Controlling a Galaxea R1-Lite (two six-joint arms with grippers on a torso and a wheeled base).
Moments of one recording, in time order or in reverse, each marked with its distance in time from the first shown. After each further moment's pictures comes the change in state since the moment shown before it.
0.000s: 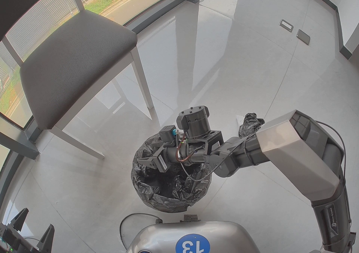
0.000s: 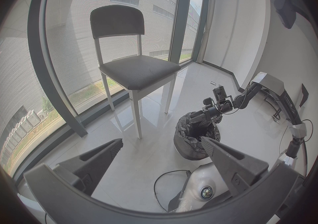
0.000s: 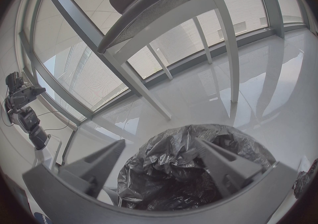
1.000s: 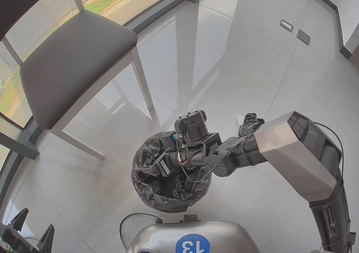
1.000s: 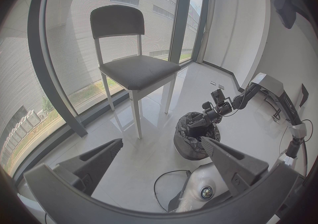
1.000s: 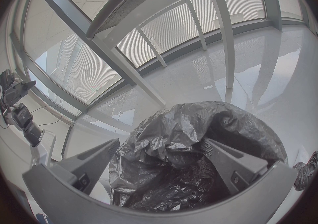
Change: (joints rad) left arm 0.000 0.000 0.000 0.000 0.000 0.000; right arm -0.001 0.016 -0.024 0.126 -0.070 -0.012
